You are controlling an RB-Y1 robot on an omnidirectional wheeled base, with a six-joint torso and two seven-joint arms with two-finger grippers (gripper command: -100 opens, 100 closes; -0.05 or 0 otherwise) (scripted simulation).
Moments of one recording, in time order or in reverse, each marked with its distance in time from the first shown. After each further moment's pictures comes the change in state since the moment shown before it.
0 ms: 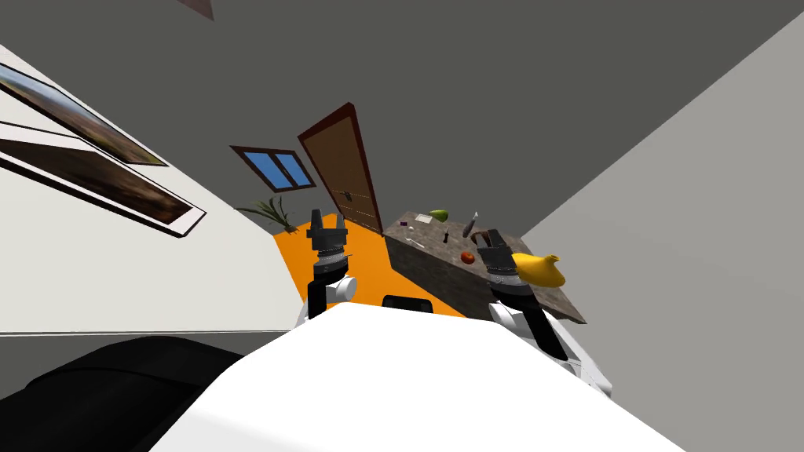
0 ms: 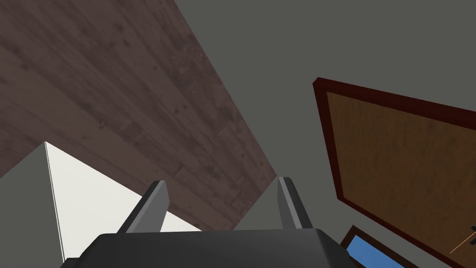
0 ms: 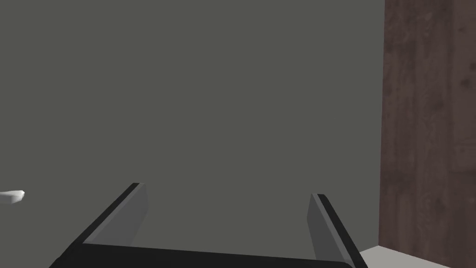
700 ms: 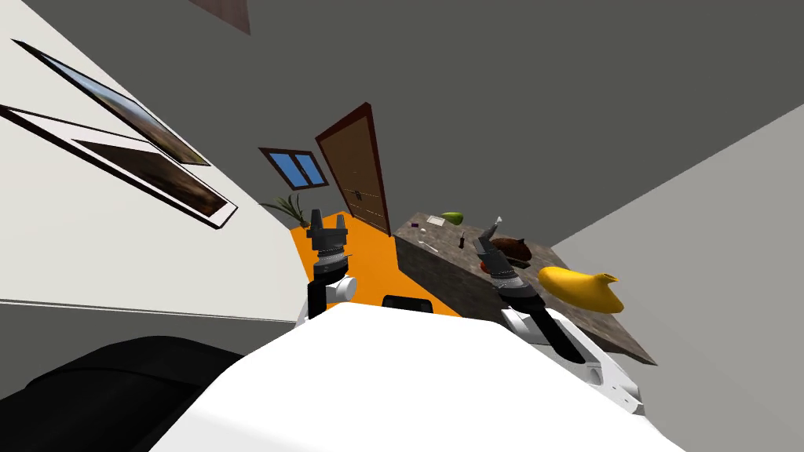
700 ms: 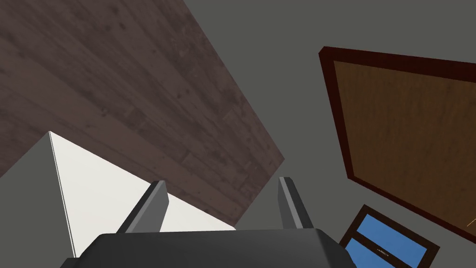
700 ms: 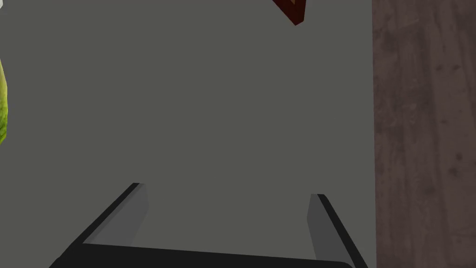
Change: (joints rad) left arm 0.000 0.000 0.000 0.000 0.000 0.000 0.000; right arm 0.016 -0.184 -0.002 0.104 0.041 -0.048 0.008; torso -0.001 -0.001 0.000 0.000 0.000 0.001
